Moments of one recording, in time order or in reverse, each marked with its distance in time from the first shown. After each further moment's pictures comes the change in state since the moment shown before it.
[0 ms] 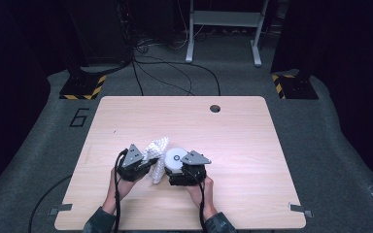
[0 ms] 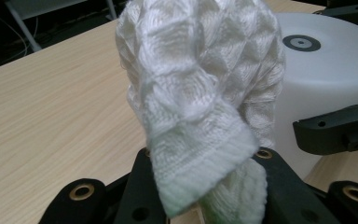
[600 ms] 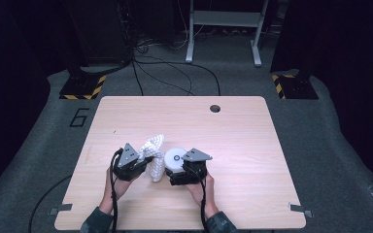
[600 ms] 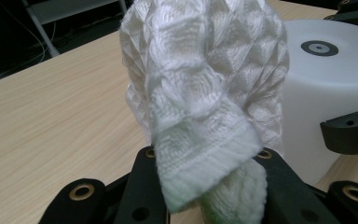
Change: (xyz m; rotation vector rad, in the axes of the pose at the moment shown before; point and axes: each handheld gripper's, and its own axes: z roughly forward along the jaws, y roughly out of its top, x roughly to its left) left arm 0.008 -0.001 -0.012 -0.020 0.064 0.006; right arm -0.006 0.004 0.001 0.041 0.039 0.038
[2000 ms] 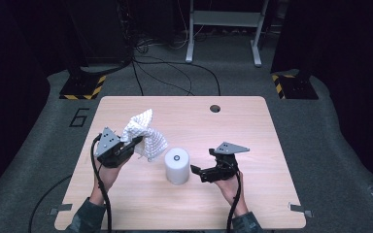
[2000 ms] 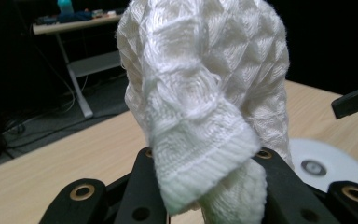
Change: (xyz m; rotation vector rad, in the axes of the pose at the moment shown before) left arm 0.024 0.045 -0.045 -0.211 0.084 -0.031; right arm -0.057 0.011 -0.074 -0.003 0.143 0.081
